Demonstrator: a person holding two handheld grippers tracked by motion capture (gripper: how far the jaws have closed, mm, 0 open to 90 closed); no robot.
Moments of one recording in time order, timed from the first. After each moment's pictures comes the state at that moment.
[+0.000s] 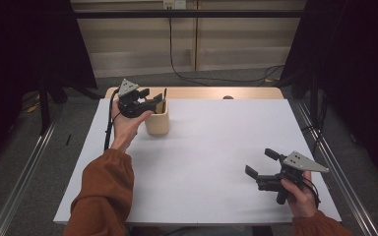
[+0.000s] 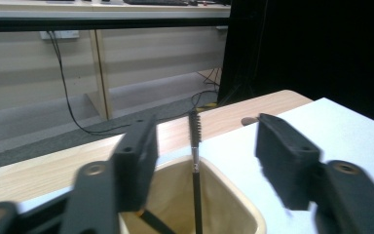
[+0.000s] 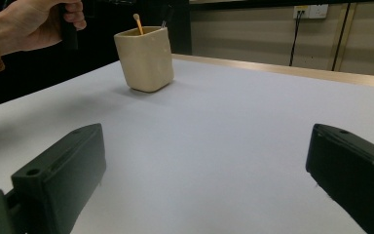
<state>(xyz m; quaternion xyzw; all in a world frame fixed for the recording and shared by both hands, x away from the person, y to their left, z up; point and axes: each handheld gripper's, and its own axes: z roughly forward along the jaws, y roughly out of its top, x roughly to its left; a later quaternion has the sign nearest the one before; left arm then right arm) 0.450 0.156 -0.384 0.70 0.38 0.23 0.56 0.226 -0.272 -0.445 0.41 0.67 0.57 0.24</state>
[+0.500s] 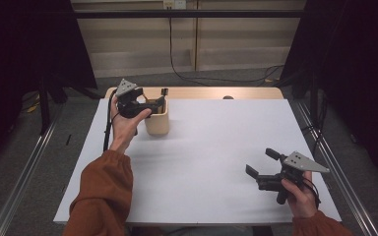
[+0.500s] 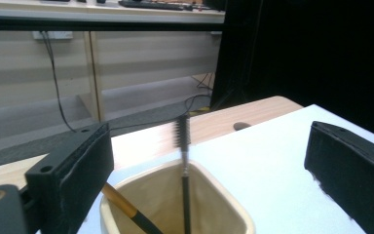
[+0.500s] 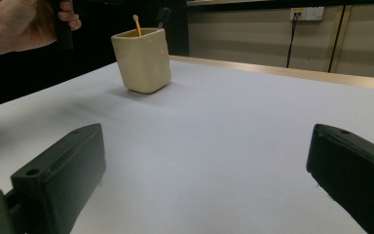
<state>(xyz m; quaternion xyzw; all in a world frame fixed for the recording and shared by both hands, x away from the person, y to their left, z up) 0.446 0.160 -0.379 0.70 0.37 0.22 0.58 0.226 -0.273 -0.445 0.41 0.67 0.57 0.24</state>
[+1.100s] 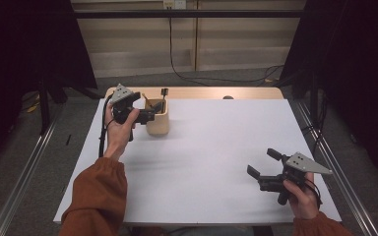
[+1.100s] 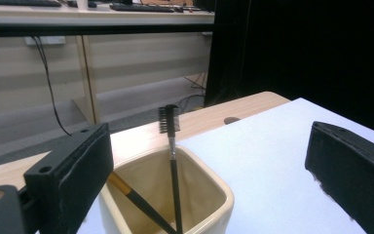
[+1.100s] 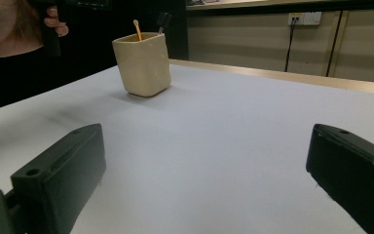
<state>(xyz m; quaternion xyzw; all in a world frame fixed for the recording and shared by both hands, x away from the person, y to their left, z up) 0.424 0.169 -0.380 0.70 0.36 0.23 0.57 0.222 -0.275 -0.443 0.41 0.67 0.57 0.24</state>
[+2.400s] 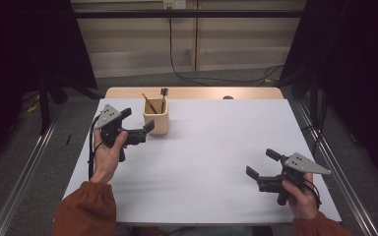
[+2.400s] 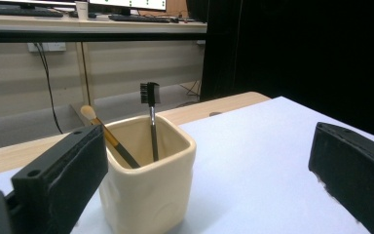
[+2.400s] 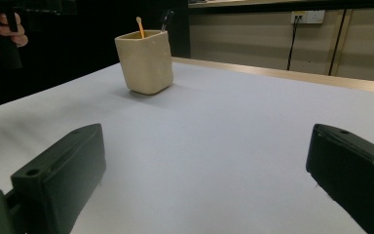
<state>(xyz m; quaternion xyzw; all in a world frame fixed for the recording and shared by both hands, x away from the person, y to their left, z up) 0.357 0.192 -0.386 0.69 0.35 0.23 0.59 0.222 -0.272 -0.443 0.41 0.67 0.57 0.24</state>
